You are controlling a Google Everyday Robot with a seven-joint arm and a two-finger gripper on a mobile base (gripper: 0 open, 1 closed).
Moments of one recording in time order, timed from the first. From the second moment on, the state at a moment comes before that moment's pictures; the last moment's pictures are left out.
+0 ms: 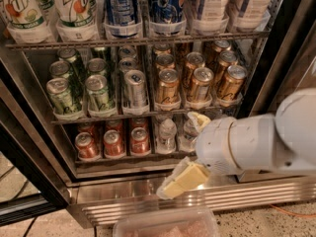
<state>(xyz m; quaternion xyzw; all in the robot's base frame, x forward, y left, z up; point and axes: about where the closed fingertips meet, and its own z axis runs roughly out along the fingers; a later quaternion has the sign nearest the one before) 0.402 -0.047 0.838 -0.52 0.74 0.18 0.37</state>
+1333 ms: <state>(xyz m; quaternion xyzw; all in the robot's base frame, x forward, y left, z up) 0.485 -0.016 0.826 -0.36 0.75 0.11 0.55</state>
